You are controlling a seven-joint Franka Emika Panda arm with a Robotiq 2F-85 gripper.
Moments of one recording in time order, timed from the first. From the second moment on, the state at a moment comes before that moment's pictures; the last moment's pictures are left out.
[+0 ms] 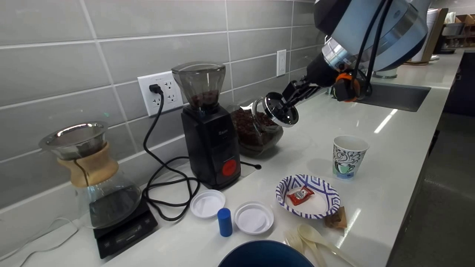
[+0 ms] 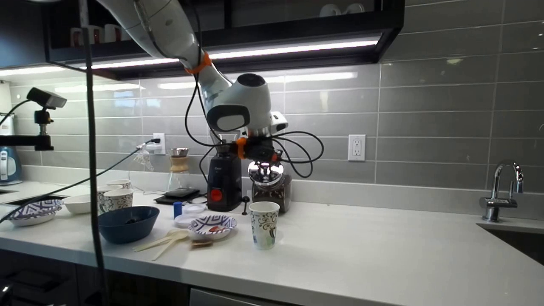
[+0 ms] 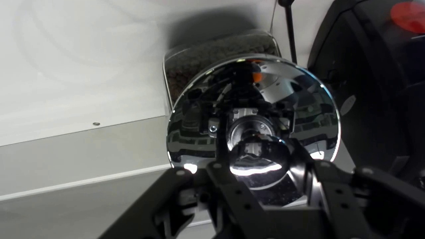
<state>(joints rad) -0.19 0.25 0.61 -2.04 0.75 2.83 -0.95</state>
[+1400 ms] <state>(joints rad) -0.22 0.36 0.67 -1.98 0.89 2.91 -1.08</state>
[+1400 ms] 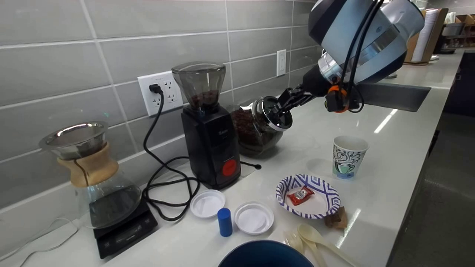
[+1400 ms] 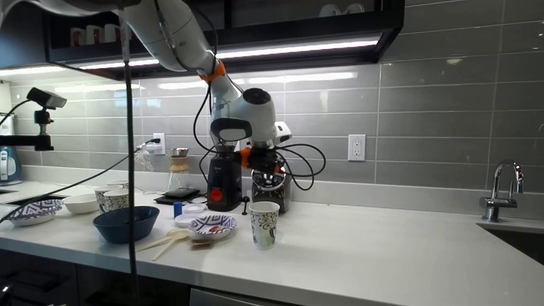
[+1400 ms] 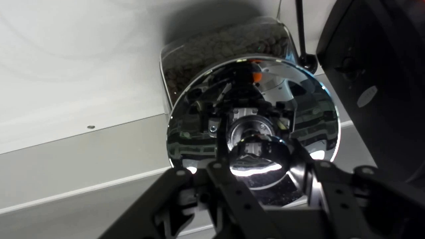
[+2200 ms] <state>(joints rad) -0.19 0.42 0.67 -1.93 0.89 2.93 -1.08</state>
